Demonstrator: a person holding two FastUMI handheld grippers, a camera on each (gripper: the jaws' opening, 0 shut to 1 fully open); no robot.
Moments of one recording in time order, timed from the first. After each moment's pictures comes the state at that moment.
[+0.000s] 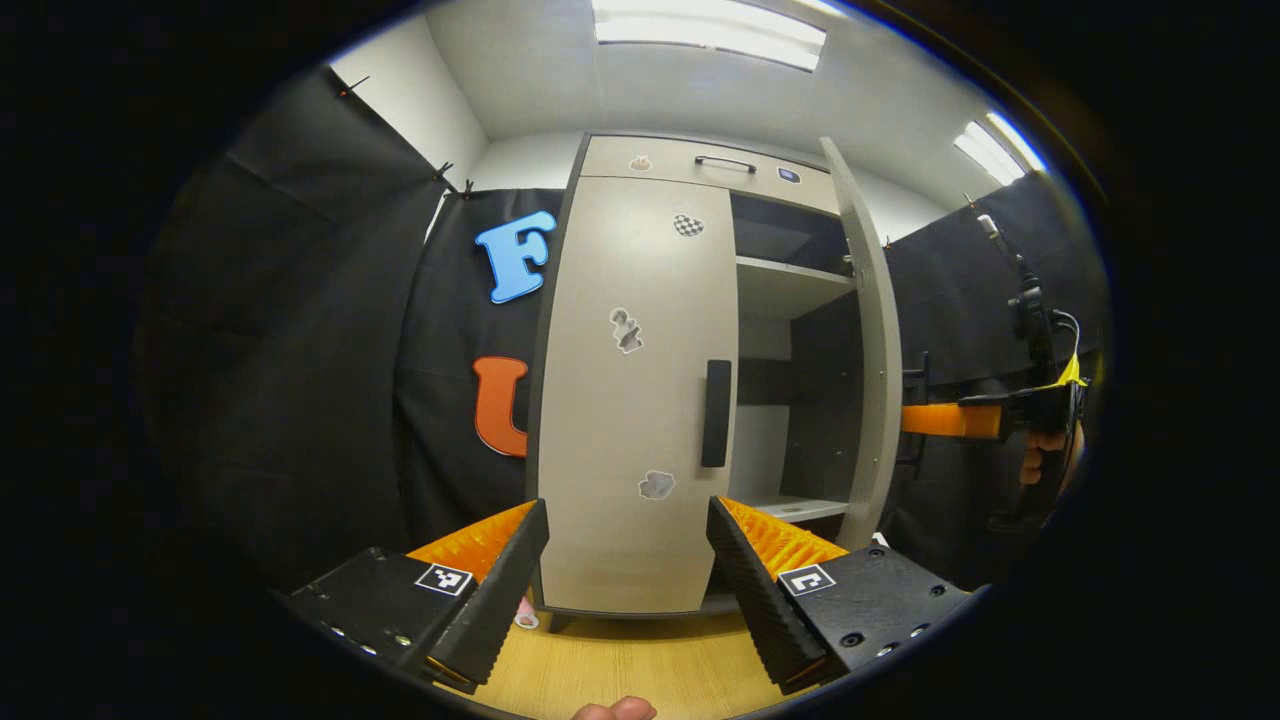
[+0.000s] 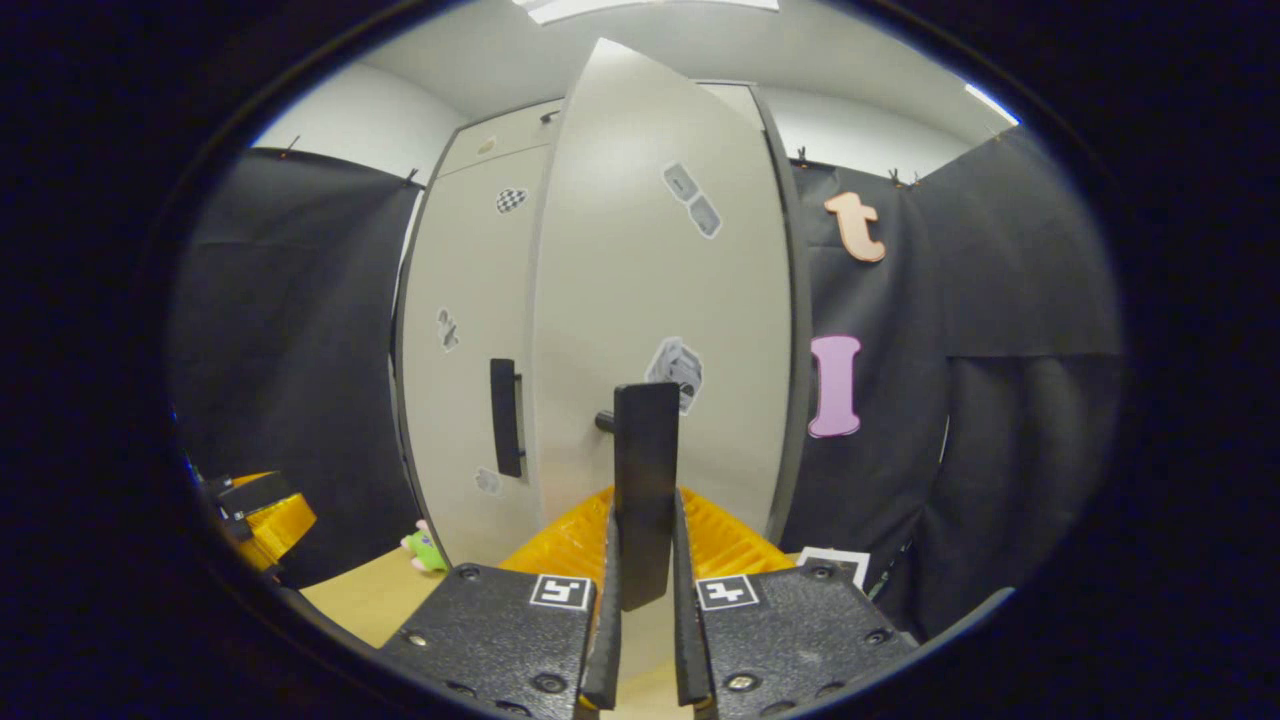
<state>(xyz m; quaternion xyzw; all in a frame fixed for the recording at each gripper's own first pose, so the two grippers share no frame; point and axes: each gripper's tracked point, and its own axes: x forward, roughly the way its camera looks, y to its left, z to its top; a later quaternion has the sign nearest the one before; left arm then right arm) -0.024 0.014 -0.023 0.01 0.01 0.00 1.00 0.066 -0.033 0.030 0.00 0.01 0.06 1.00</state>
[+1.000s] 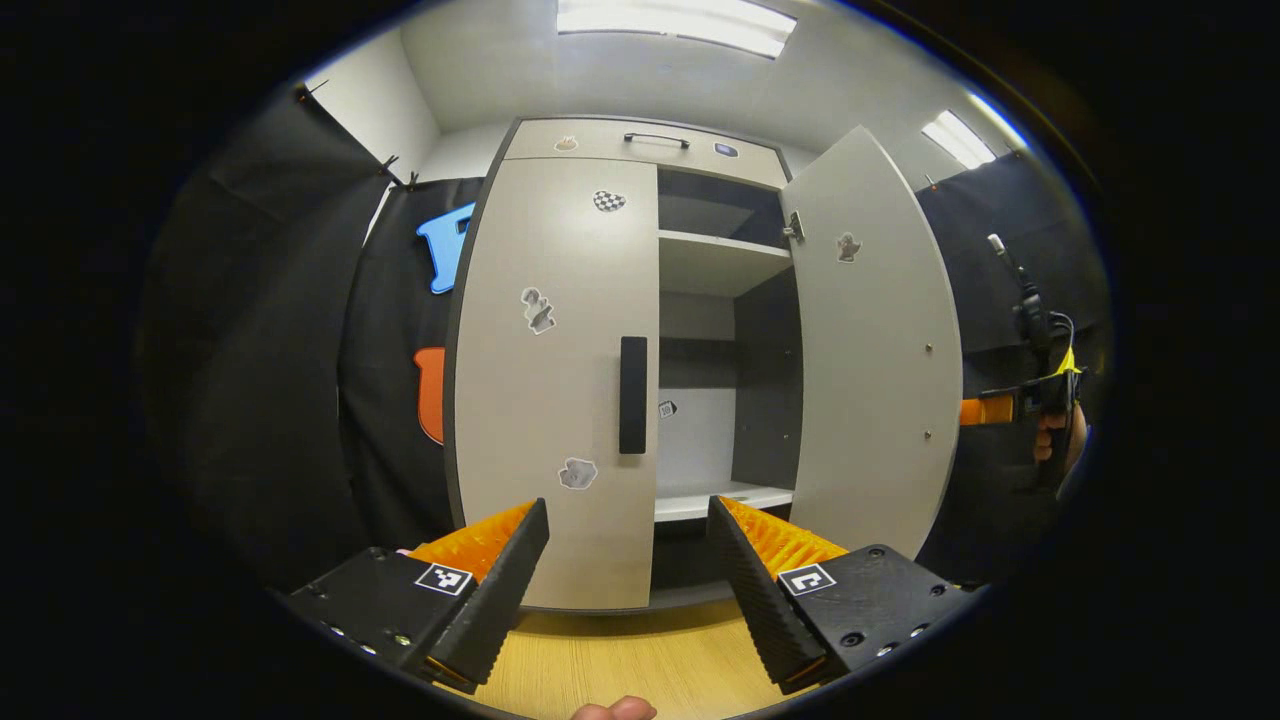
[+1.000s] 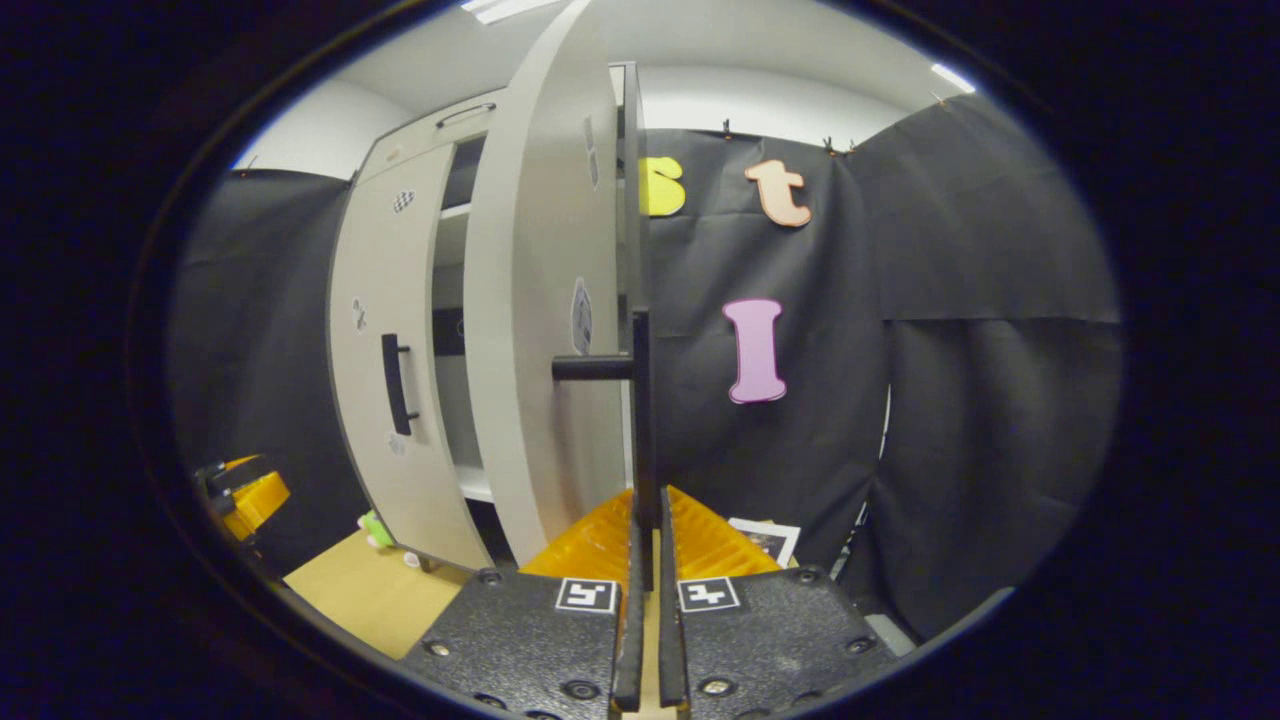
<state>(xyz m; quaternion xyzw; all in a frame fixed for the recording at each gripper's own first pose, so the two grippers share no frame) -0.010 -0.047 -0.036 0.03 0.03 -0.05 1.00 0.056 -0.162 -0.001 0.02 0.04 0.01 1.00</state>
